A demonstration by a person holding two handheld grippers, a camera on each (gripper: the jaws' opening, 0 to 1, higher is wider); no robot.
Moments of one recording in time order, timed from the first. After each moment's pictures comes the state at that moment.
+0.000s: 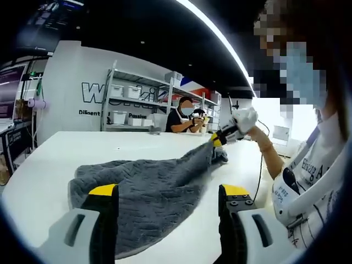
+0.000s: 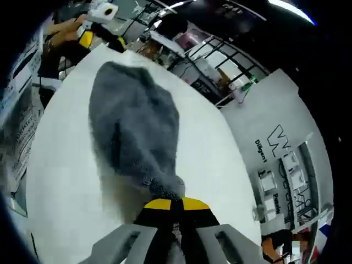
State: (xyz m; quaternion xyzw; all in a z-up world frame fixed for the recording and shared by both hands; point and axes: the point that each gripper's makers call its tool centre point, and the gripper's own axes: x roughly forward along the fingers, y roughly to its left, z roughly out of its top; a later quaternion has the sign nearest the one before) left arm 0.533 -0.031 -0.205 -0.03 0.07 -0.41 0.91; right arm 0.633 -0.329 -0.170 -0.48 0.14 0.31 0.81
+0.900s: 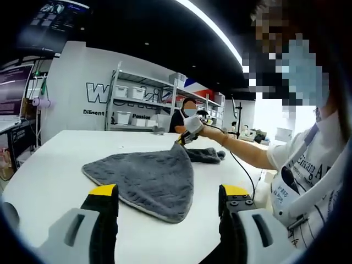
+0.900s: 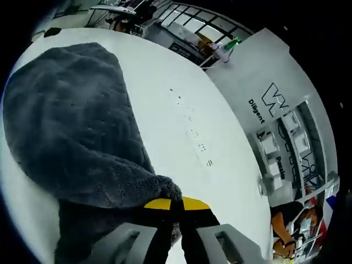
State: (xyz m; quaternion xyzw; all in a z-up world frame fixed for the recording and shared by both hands) left arm 0.519 -0.022 -0.211 -0.03 0.07 -0.39 0.92; right arm 0.838 -0.394 -0.270 -0.45 0.29 0.24 0.81
